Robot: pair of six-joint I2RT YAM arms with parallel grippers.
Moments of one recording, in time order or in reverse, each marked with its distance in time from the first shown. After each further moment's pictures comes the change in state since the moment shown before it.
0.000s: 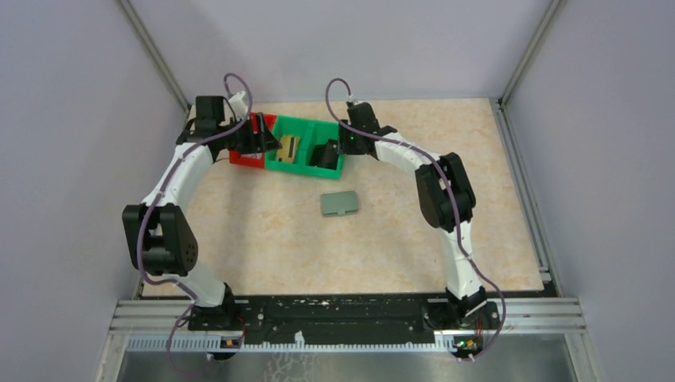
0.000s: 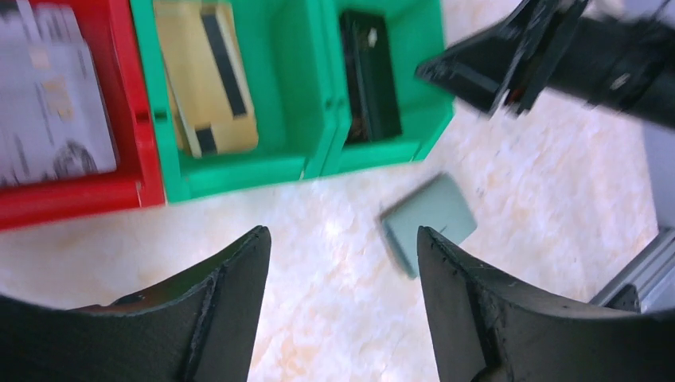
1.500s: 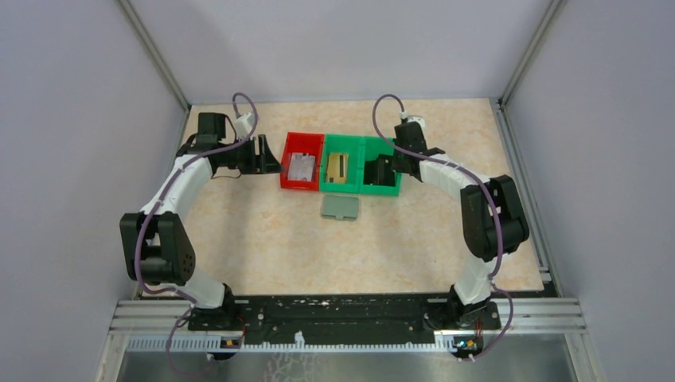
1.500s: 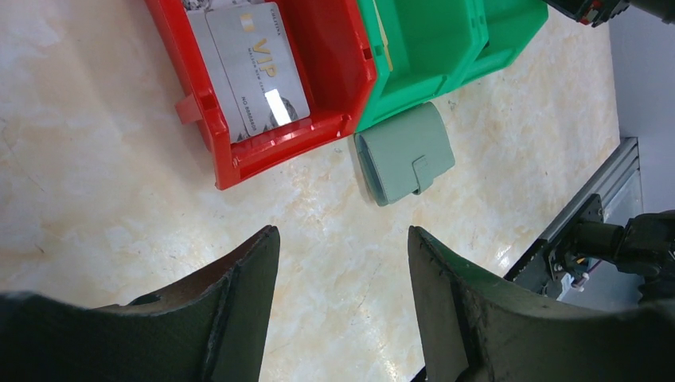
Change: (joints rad) left arm 0.005 -0.066 -0.191 -0.093 0.146 0.104; right arm -0.172 -0.415 -0.554 0.057 0.246 -0.074
